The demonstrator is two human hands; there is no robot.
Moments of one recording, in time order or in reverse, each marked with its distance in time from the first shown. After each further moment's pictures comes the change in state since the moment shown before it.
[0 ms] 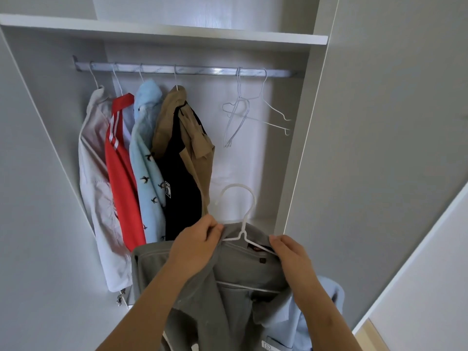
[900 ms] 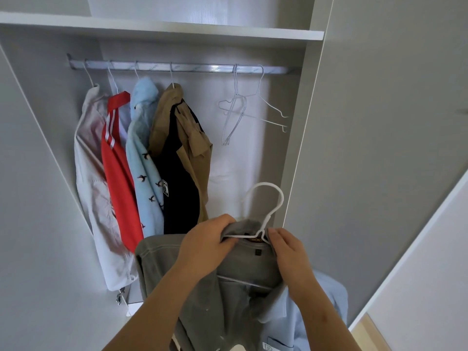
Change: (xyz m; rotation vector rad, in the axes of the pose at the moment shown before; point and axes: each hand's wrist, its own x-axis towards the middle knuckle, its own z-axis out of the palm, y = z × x) left_hand -0.005 0.024 0.008 0.121 -0.018 0.259; right_hand 0.003 0.000 0.003 -0.016 0.047 -0.073
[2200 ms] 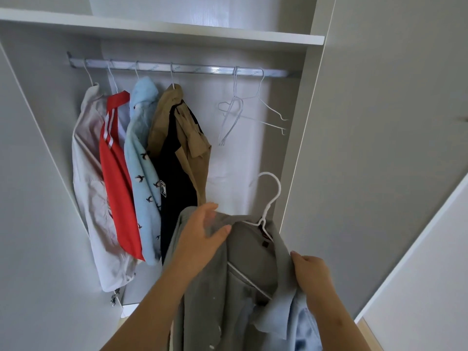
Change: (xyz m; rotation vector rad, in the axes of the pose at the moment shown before) left_hand 0.002 -0.012 0.008 -0.417 0.150 -0.285; right_hand 0.009 0.024 -0.034 -0.243 0.075 0.325
